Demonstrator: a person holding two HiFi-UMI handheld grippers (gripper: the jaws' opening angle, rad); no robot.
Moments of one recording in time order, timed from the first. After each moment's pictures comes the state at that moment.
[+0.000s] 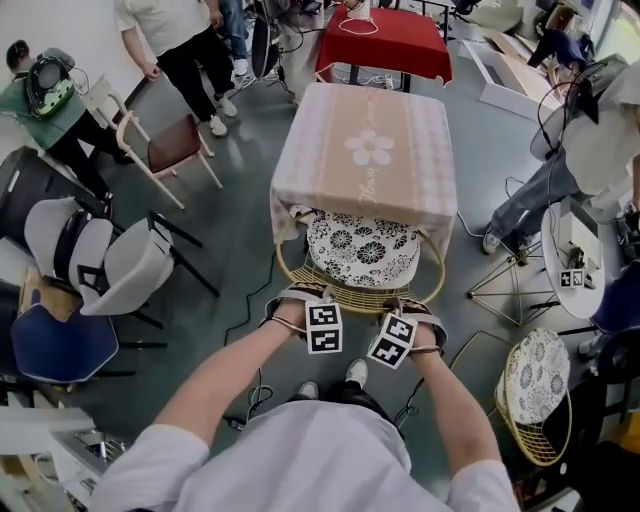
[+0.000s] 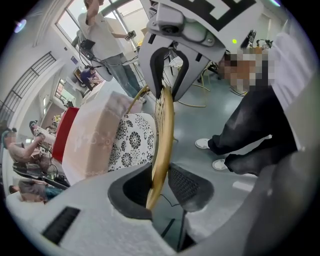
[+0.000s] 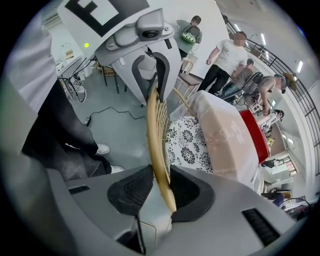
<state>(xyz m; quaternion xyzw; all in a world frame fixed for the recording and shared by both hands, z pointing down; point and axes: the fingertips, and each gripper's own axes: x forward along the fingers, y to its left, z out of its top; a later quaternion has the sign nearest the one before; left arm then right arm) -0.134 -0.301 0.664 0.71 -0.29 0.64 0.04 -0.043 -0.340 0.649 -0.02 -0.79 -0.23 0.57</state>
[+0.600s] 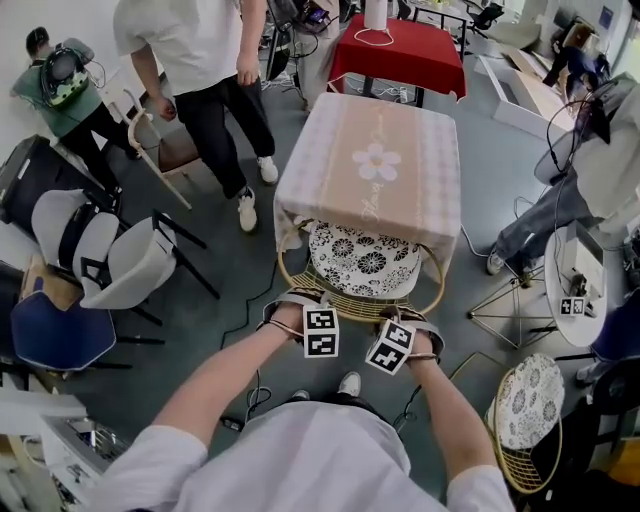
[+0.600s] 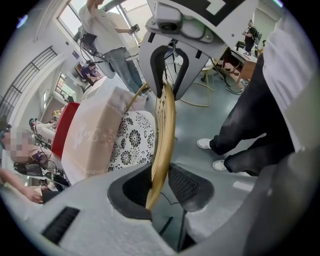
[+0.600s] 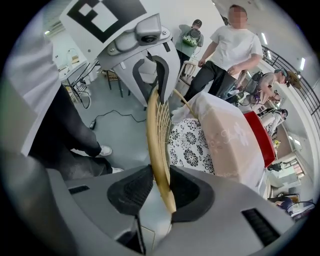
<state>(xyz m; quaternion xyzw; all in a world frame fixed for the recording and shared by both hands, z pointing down) -0.139 -0.322 0.665 0.70 -0.30 0.64 0.06 -0.048 -0.363 0.648 -0.05 -0.80 -0.22 0.56</state>
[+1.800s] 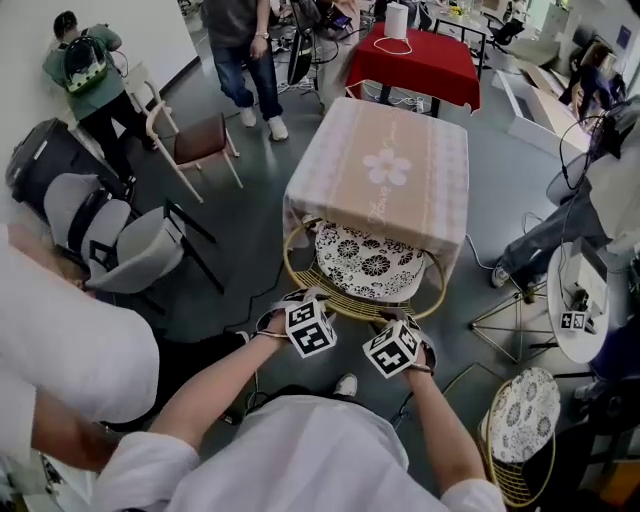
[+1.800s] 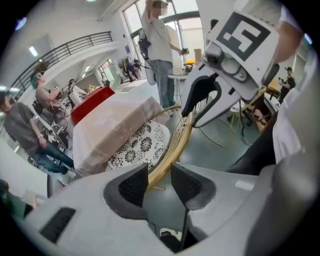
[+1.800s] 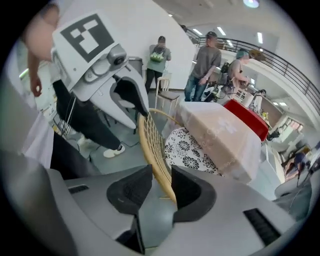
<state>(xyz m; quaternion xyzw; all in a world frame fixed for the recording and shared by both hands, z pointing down) -0.135 -0.316 0.618 0.71 -0.47 0.48 0.18 -0.054 -0.354 0.606 0.04 -0.87 -0.08 0.48</state>
